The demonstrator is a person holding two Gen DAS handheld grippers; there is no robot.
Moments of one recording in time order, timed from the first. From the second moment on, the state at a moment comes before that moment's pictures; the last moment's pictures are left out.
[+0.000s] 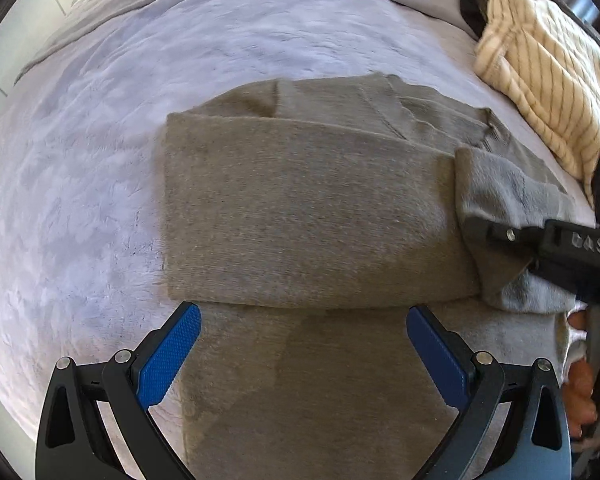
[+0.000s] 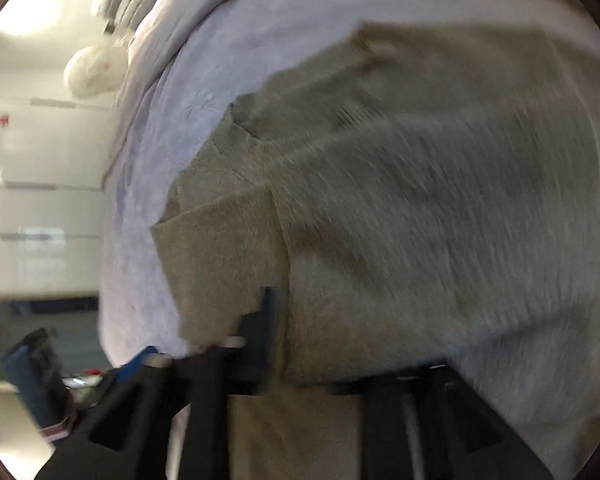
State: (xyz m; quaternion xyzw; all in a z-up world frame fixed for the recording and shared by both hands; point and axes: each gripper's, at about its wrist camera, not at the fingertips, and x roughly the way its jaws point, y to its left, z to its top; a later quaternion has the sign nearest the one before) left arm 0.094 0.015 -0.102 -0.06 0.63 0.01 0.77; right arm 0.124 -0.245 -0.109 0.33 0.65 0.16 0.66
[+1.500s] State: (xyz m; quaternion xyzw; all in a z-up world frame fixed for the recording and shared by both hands) left arm 0.123 0.072 -0.126 -0.29 0.58 -0.07 0.76; right arm 0.036 -0.403 -0.086 0.39 0.60 0.03 0.70
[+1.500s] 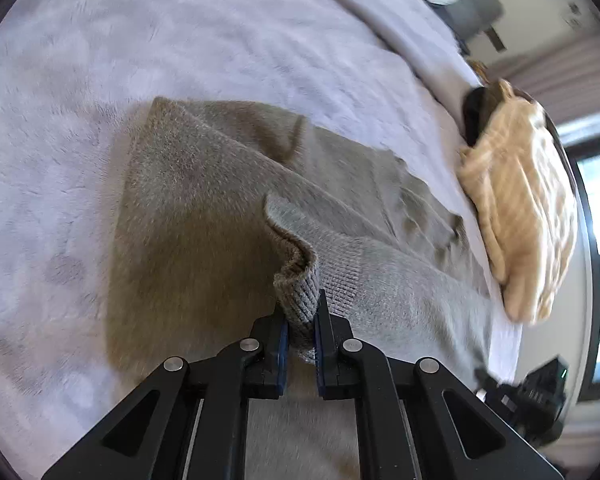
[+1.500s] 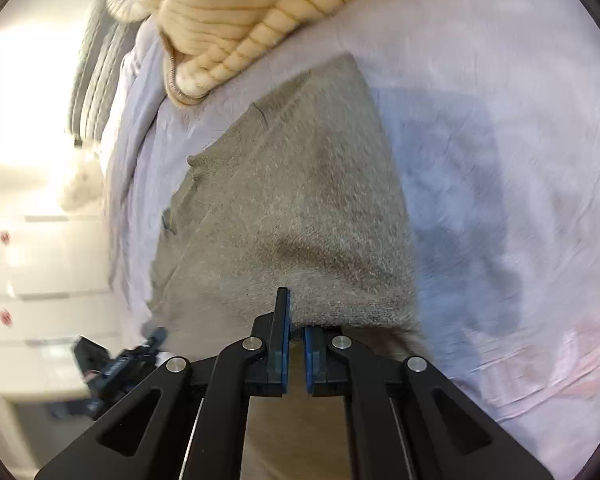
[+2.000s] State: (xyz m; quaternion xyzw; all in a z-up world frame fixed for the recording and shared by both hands) left arm 0.086 0.103 -0.121 -0.20 0.61 0.01 0.77; right arm 0.005 -0.455 -0.059 0.30 0.62 0.03 0.72
